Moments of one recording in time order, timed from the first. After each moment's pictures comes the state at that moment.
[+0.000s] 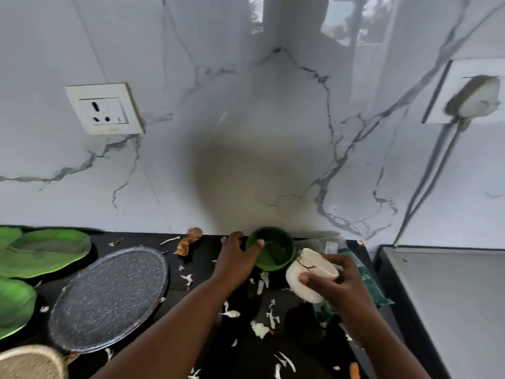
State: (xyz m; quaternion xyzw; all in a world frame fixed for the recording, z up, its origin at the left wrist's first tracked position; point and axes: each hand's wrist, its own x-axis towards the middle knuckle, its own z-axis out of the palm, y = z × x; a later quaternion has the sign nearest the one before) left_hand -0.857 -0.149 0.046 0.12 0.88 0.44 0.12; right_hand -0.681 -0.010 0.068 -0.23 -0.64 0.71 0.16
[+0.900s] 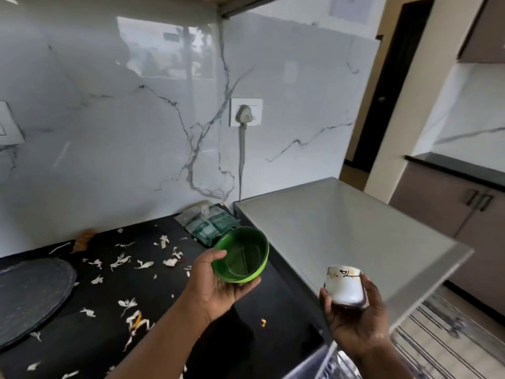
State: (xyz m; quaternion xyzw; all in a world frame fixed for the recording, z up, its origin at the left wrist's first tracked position) left_hand -0.578 -0.236 0.124 0.03 0.35 0.68 0.65; right_hand -0.339 -0.147 0.085 -0.28 -0.07 0.84 0.47
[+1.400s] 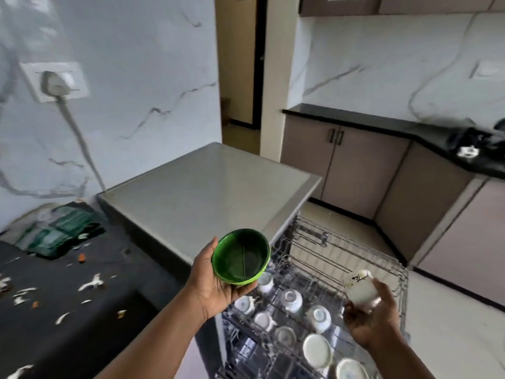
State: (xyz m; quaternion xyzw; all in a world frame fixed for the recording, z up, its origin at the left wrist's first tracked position) left_hand -0.335 -0.160 0.082 0.09 0.42 0.46 0.78; right_hand -0.040 -0.174 0.013 -0.49 0.06 0.62 0.62
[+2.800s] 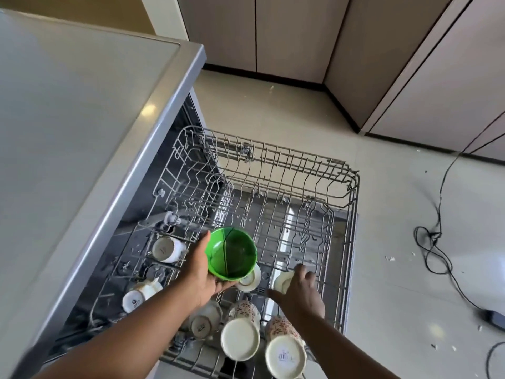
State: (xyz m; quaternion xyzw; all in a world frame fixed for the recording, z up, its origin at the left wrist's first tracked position) left_hand -0.106 0.003 -0.164 0.06 0.67 0.21 0.71; right_hand 0.064 -0.105 -0.211 -0.83 -0.39 0.40 -0.02
